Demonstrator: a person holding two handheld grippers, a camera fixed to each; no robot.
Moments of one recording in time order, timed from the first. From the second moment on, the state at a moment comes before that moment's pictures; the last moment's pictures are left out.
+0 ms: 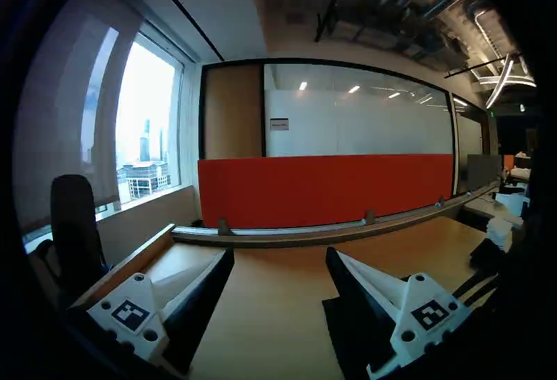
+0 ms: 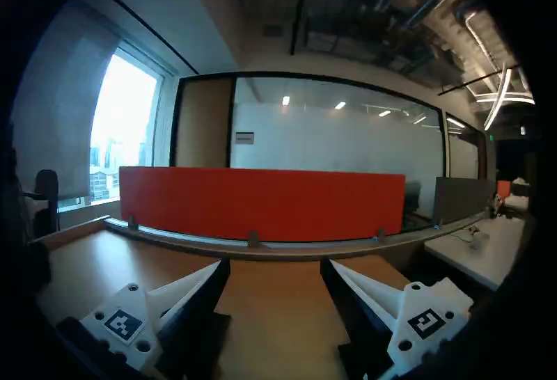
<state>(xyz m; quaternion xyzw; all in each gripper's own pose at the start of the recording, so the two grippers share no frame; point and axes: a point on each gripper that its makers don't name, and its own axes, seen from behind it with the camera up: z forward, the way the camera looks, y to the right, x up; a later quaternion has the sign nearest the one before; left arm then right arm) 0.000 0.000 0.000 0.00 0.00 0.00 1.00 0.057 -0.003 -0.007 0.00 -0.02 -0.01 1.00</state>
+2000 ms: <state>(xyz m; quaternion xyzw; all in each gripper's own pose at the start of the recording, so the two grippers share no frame) -0.119 0.109 -0.022 -0.22 -0.17 0.07 0.96 -0.043 -0.107 -0.048 0.26 -0.19 -0.13 0.94</state>
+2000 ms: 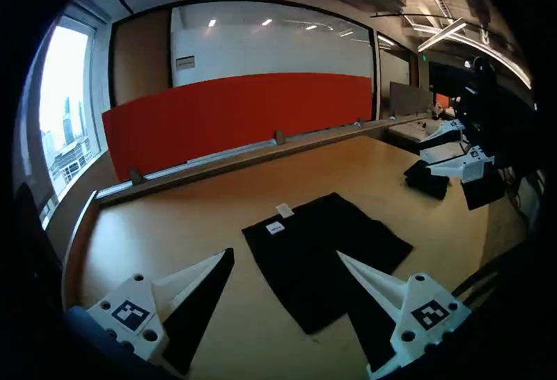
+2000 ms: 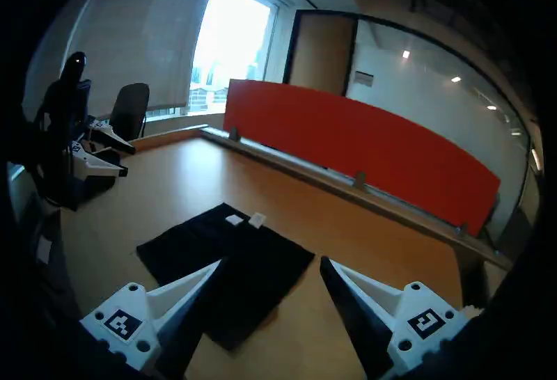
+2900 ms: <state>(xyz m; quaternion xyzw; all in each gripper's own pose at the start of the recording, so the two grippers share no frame) -0.233 0.132 -0.027 -0.26 -0.26 0.11 0.92 -0.156 -0.123 -0.070 0.30 -0.28 -0.15 0.90</state>
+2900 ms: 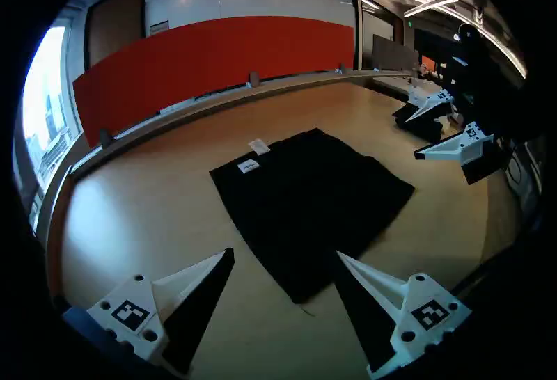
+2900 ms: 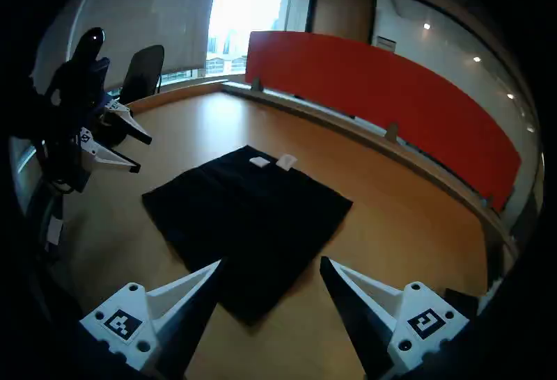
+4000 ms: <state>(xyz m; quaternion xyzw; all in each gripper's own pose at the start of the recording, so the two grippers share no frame) -0.313 0.146 -0.039 -0.29 -0.37 0.13 0.87 -0.235 -0.124 -0.103 0.34 -0.37 -0.17 0.85</state>
